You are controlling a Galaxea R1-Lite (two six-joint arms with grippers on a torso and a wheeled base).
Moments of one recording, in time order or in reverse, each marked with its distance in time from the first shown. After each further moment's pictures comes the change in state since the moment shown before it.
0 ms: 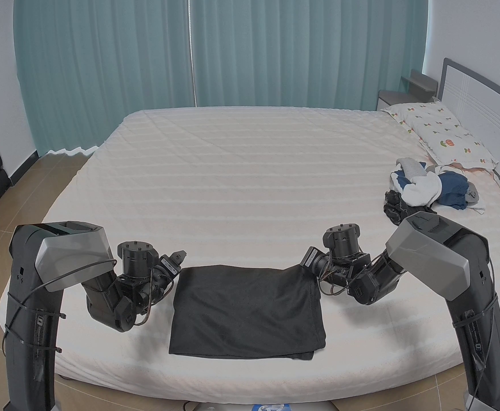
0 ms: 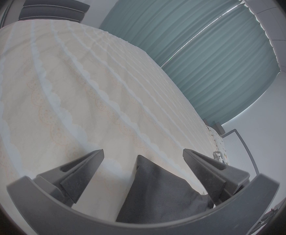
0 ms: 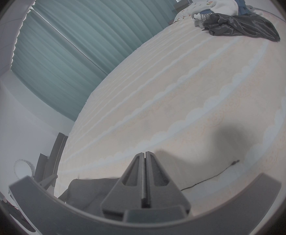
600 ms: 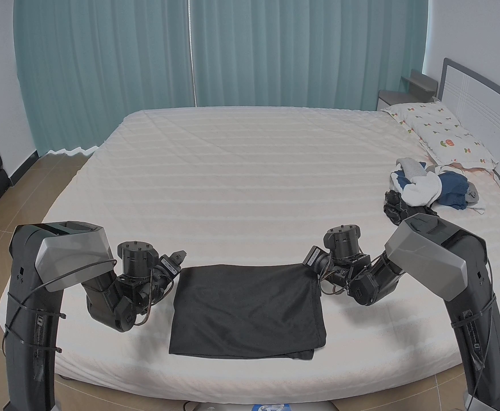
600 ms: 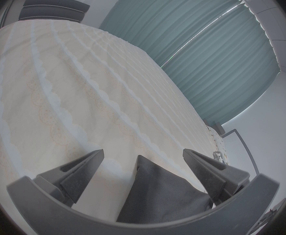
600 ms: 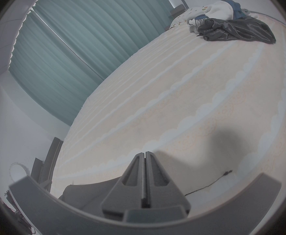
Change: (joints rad) left arm 0.000 0.000 0.000 0.000 0.000 0.000; right arm -0.006 0.018 -0.010 -0.020 -0.064 0.000
